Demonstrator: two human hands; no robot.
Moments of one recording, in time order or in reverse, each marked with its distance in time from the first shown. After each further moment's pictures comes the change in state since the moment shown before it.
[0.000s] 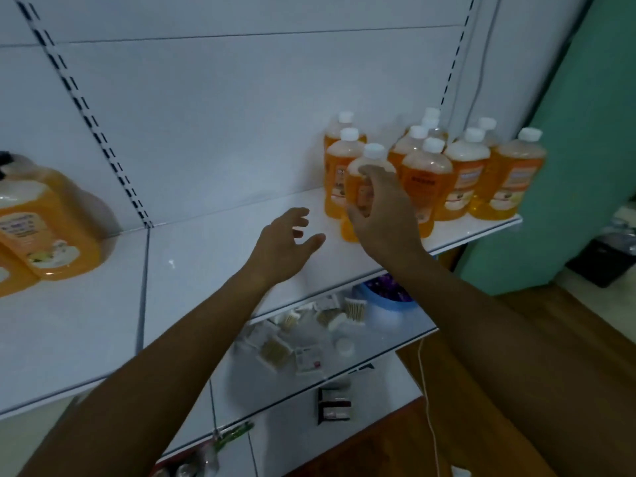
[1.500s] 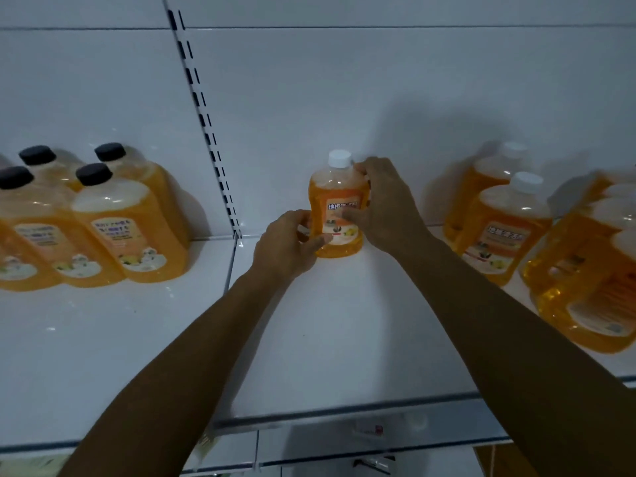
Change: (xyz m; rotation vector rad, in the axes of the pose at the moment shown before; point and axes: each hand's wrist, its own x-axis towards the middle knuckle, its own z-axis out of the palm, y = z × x) left_hand 0.071 -0.123 -0.087 0.053 0.266 -0.274; right_hand 0.126 -0.056 0.171 0.132 -0.339 -0.256
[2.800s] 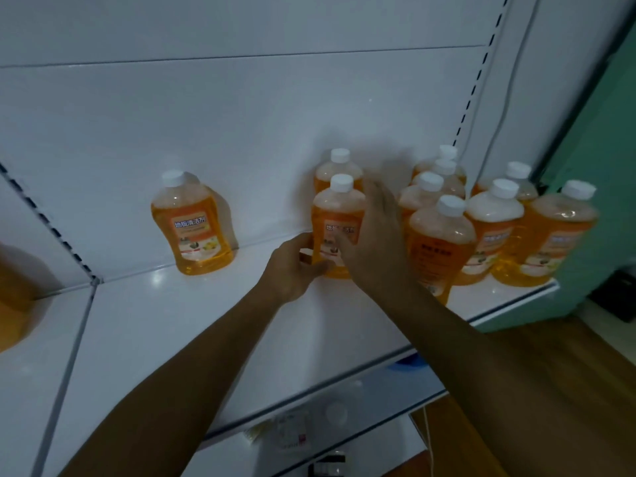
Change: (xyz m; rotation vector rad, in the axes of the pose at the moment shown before) left_hand -0.005 0.111 0.149 -0.220 -0.361 0.169; right_hand -0.104 0.080 -0.113 -0.130 0.307 0.282
